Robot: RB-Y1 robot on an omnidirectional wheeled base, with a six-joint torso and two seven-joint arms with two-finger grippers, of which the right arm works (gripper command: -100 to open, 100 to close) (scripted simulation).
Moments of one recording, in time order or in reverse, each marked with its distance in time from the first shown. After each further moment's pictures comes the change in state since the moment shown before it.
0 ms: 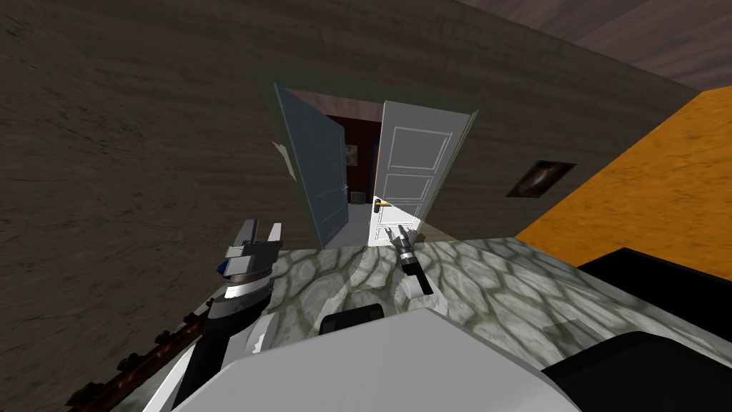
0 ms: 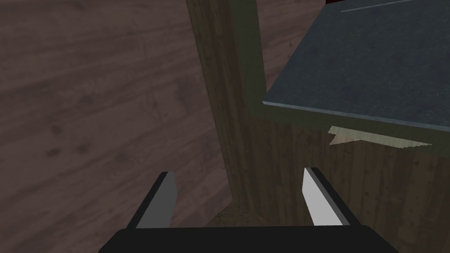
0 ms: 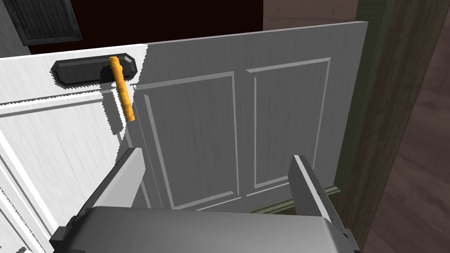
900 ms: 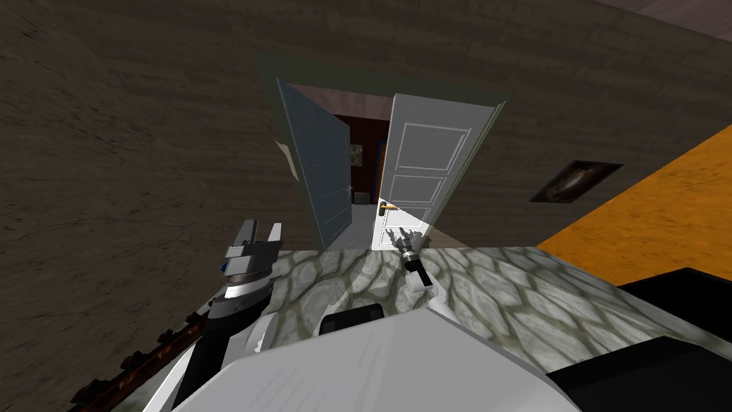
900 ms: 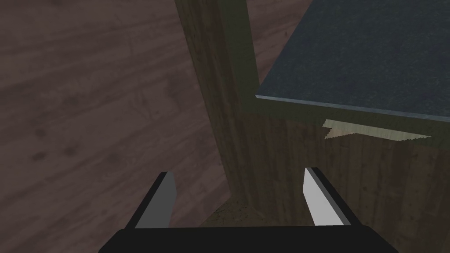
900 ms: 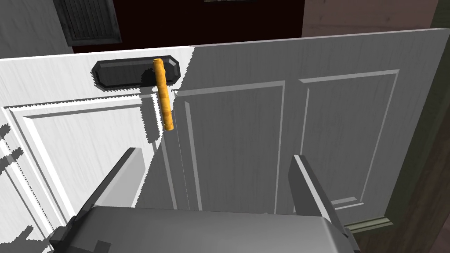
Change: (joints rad) arm -0.114 -0.095 -0.011 0.244 -0.056 -0.010 -0.032
